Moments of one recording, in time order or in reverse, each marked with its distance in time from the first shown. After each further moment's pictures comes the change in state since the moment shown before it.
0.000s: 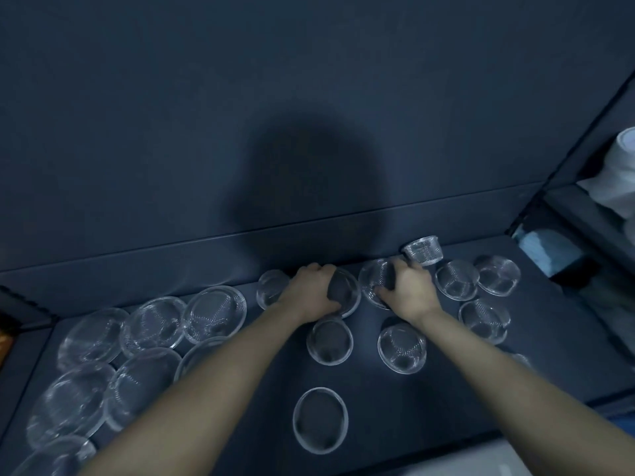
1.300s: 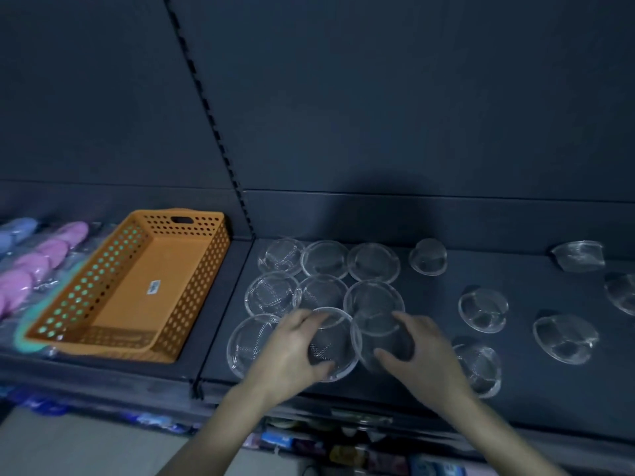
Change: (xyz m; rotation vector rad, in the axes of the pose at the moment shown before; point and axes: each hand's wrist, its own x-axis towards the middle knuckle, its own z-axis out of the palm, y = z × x) left_hand -0.311 -0.144 0.000 -0.181 0.354 -0.161; right_hand -0.215 -0.146 0.092 0.282 -0.187 -0.469
